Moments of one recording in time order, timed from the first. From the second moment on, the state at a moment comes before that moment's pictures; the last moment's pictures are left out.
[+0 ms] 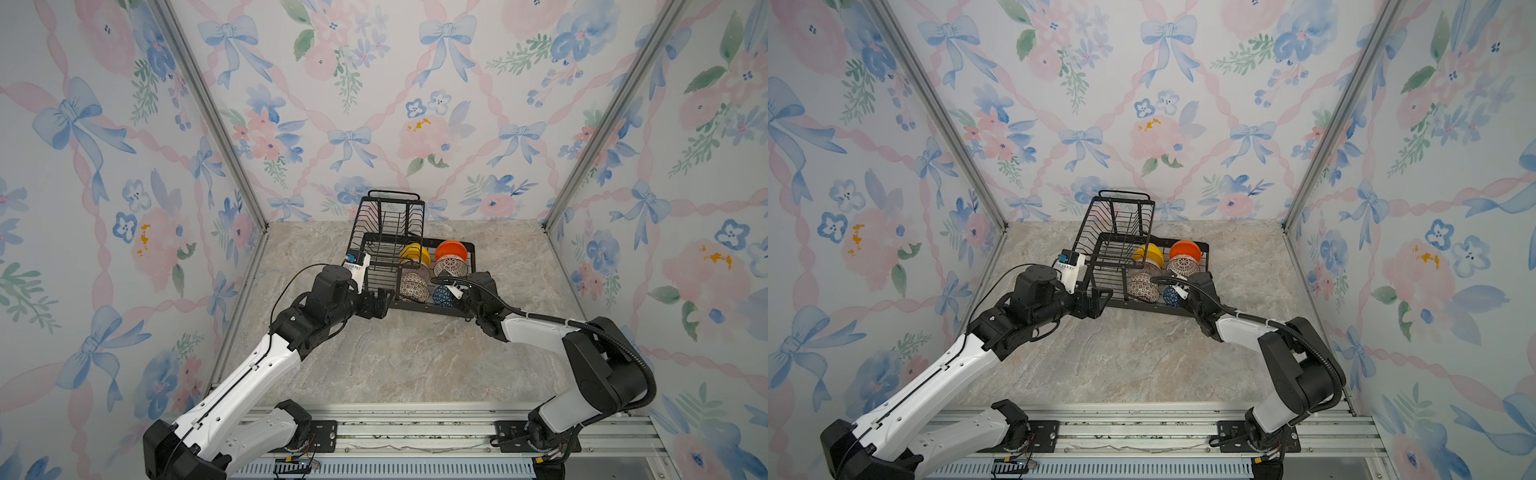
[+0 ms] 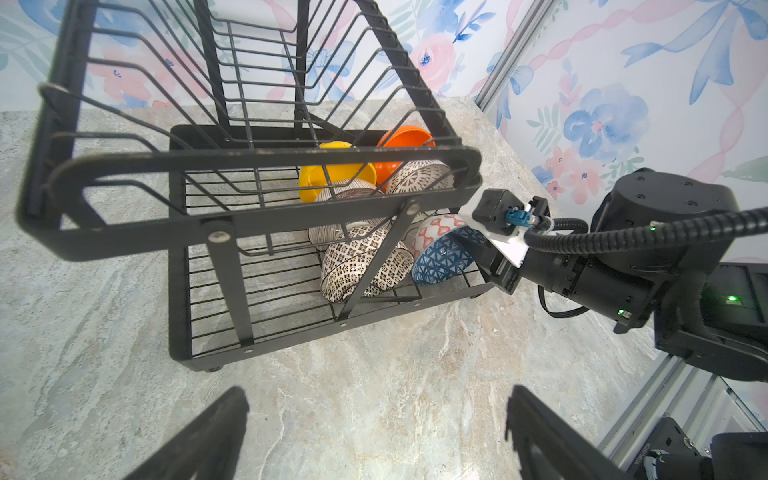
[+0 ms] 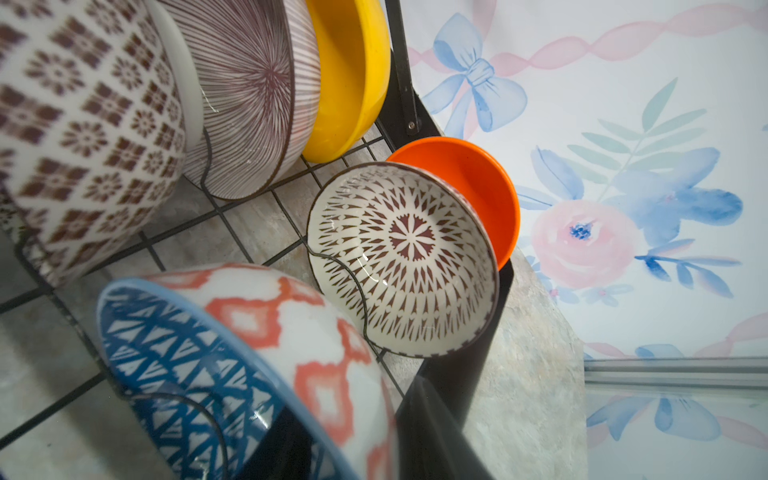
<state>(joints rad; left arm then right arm) -0.58 1.02 0.96 -0.45 0.05 -0.31 0.48 1.57 0.72 0.32 0.23 -0.64</state>
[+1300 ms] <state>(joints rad) -0.08 1.05 0.29 0.43 -0.43 -0.22 0.08 1.17 0.35 0.46 0.39 0.02</state>
